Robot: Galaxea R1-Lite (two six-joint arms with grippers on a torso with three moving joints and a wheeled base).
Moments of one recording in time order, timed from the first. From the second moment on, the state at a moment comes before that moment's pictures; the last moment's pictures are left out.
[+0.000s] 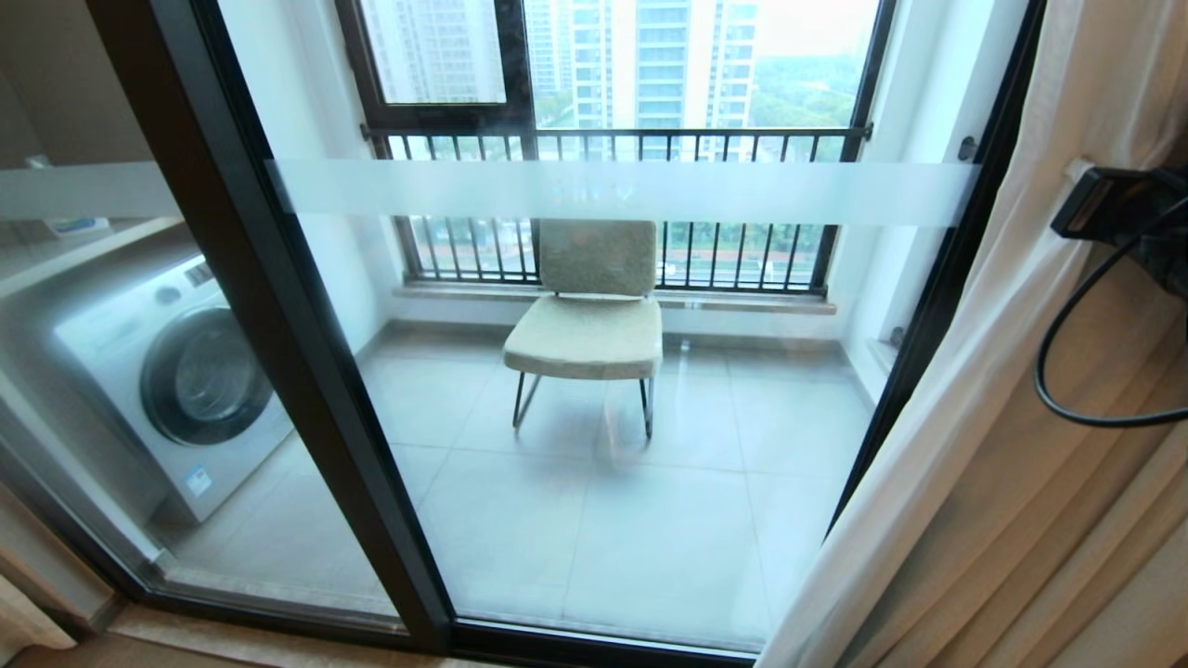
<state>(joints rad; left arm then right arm) -0.01 0.00 -0.01 0.01 0.01 -0.03 -0.06 1.60 -0.95 -0.90 -0.08 0.00</state>
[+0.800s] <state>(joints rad) -0.01 0.00 -0.01 0.01 0.01 -0.03 -0.12 1.38 -0.83 -0.83 -0.08 0.00</state>
